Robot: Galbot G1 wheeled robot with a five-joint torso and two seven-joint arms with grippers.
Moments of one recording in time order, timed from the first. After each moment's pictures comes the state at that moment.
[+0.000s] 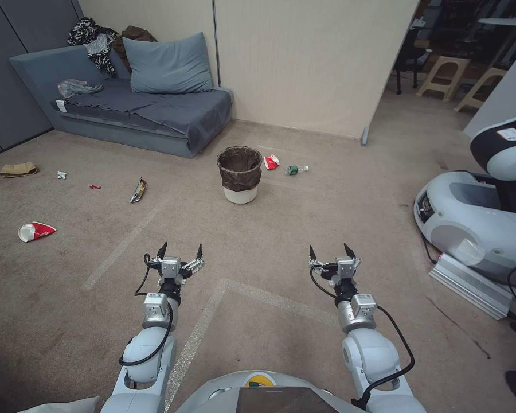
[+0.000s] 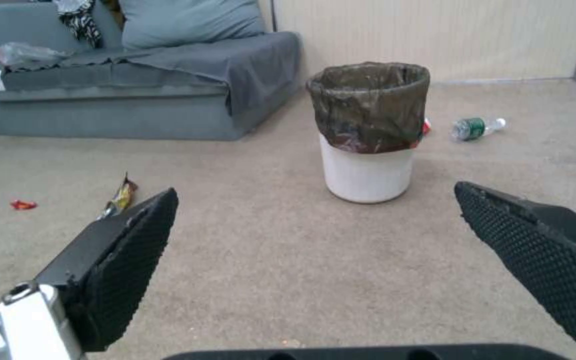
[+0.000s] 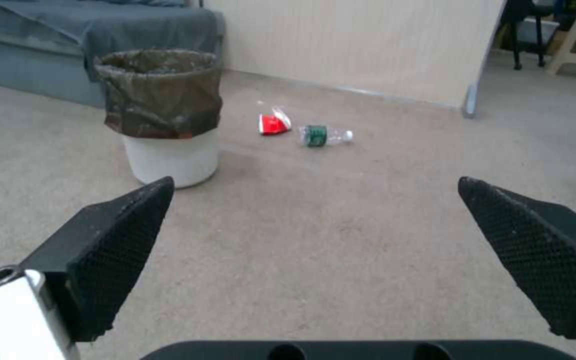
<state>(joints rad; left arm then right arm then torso) 1.55 -1.50 -0.55 -2.00 0.00 0.00 0.00 -1.55 1.50 0.55 2.00 0.00 0.00 0.00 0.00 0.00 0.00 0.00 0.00</state>
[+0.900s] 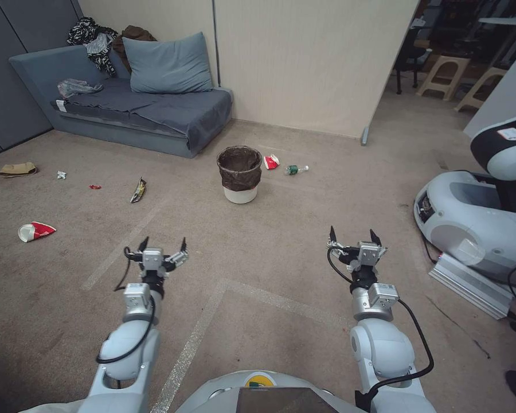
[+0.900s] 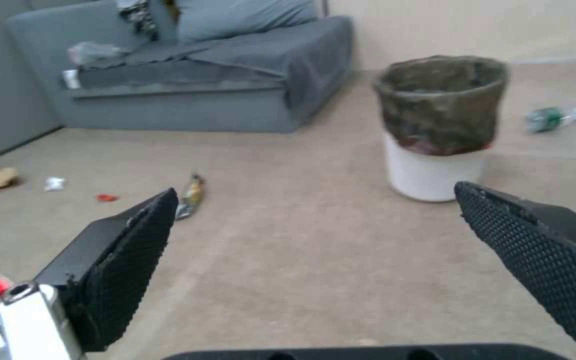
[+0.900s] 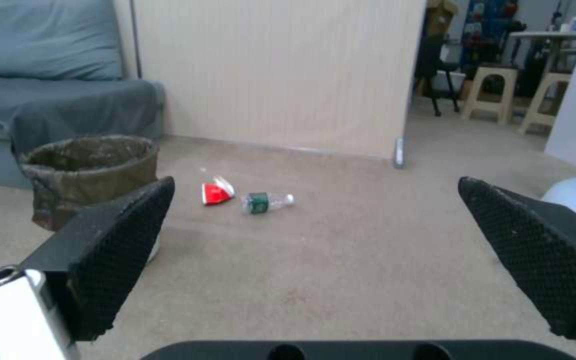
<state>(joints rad) 1.55 -1.44 -0.67 -2.20 -0.04 0.27 -0.05 -1.53 1.60 0.62 2.13 -0.04 -0.01 0.05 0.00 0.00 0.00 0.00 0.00</state>
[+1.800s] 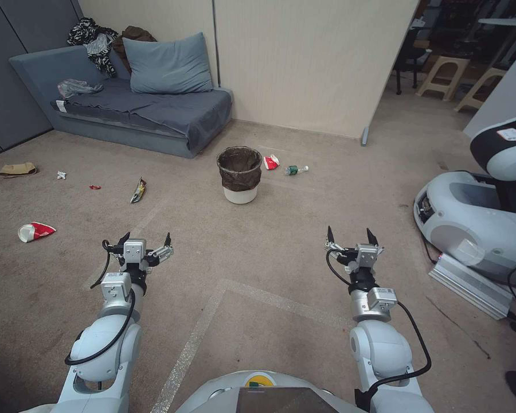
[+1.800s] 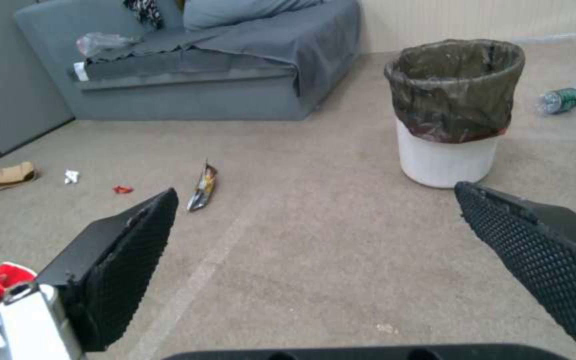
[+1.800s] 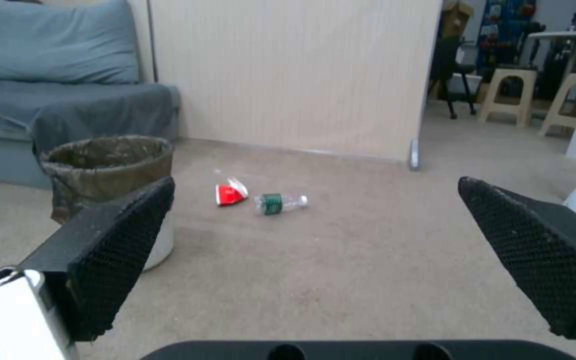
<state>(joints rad) 1.56 -1.42 -0.68 -2.26 -0.04 0.37 -0.05 -1.53 1.60 0.63 2.09 -0.02 0.05 0.01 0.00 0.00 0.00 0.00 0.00</state>
